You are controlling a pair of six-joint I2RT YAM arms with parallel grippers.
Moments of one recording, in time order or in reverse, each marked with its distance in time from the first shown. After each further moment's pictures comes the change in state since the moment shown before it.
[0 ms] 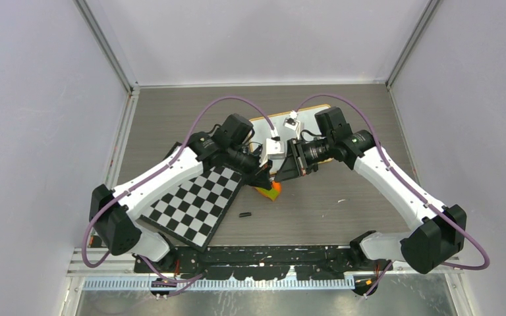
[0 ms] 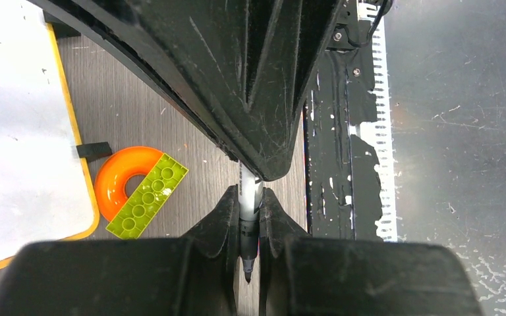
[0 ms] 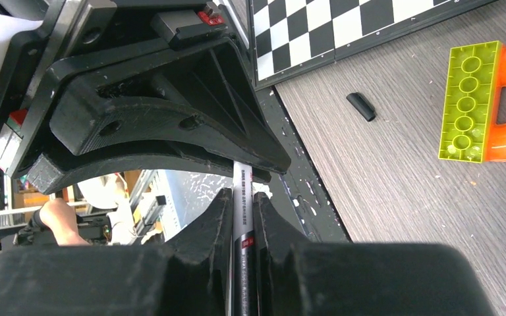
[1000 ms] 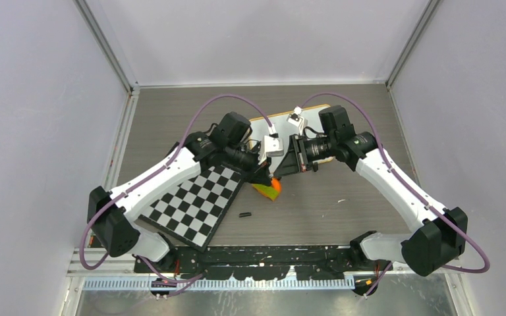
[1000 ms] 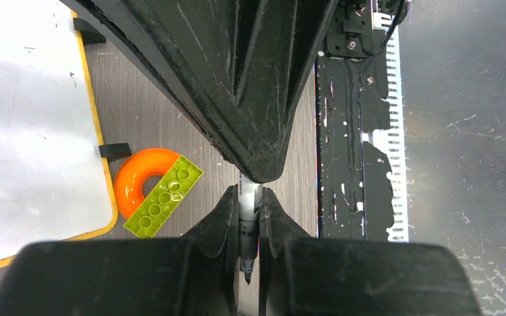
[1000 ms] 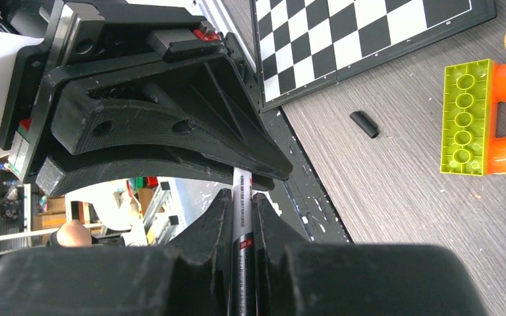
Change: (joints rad) left arm 0.008 -0.017 -0.004 0.032 -0.019 -0.008; right arm -0.027 -0.018 -0.031 0.109 -0.008 0.113
